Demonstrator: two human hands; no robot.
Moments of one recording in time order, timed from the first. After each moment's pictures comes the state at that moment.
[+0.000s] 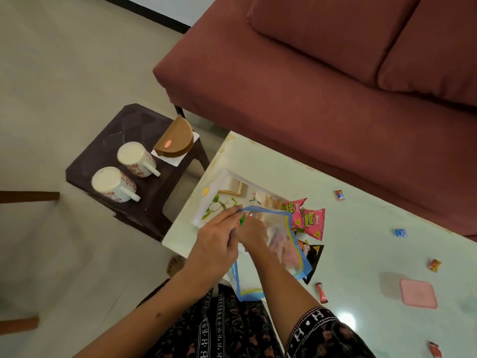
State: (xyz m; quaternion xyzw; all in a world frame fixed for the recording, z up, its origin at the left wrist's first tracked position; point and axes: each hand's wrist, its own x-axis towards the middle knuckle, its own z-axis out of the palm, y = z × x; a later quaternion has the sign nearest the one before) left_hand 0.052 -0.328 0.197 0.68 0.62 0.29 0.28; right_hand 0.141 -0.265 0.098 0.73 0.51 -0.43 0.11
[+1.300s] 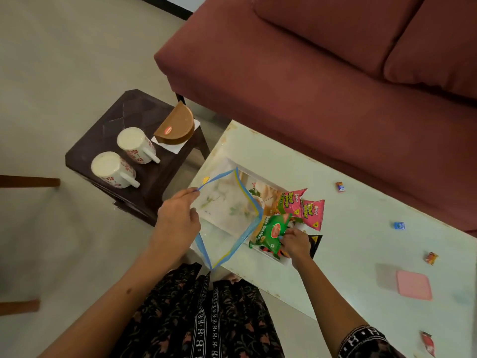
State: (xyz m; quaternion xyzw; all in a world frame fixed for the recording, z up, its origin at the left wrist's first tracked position) left_hand 0.003 -0.323 0.193 0.59 0.75 0.18 0.23; right_hand 0.269 -0.306 0.019 0.81 0.28 -0.48 -0.17
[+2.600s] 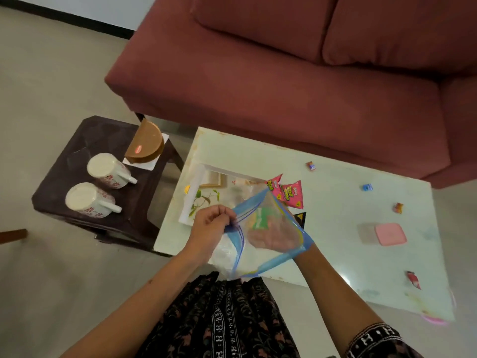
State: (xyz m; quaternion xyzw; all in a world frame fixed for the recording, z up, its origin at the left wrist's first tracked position) left_hand 0.050 -0.326 0.181 0.34 0.55 0.38 0.66; right_hand 0.237 -0.329 0.108 0.57 0.00 -0.78 -0.28
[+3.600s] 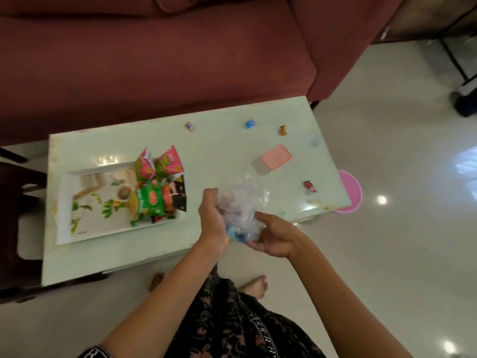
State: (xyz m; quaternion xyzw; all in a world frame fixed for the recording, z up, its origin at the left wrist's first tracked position) left_hand 0.360 -0.469 0.162 0.26 0.54 0.30 0.74; right_hand 0.468 -0.546 0.151 0.54 -0.15 -0.72 -0.41
